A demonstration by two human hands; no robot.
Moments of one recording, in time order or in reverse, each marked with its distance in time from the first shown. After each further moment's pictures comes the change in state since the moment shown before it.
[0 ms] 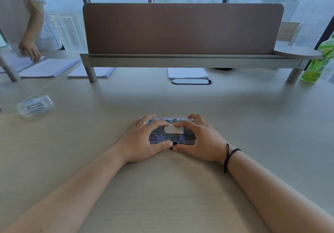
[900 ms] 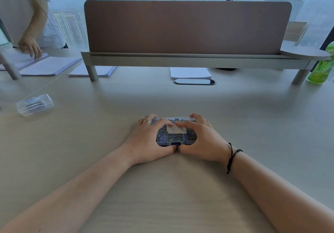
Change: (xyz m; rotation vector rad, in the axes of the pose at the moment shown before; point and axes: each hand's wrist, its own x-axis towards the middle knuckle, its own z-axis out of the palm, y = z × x) left_hand 0.011 0.011 0.009 0.052 0.047 -0.078; right_hand 0.010 -0.003 -0.002 0.082 -0.053 0.067
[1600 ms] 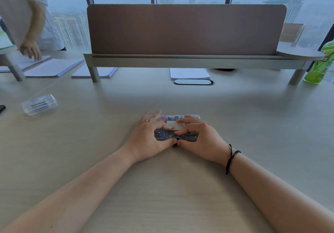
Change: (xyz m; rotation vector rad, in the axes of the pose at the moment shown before) left_hand -0.009 0.008 -0.001 -0.220 0.122 0.079; right_hand -0.011 -0.003 0.008 0.205 0.175 -0.177
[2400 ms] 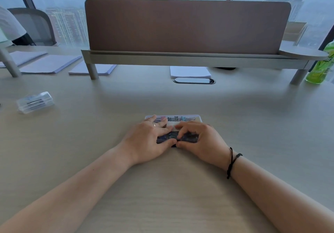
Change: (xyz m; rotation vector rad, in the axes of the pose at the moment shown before) left_hand -0.003 0.006 -0.011 0.357 -0.169 0.038; right_hand -0.003 -0.003 -0.001 0.005 0.003 -0.018
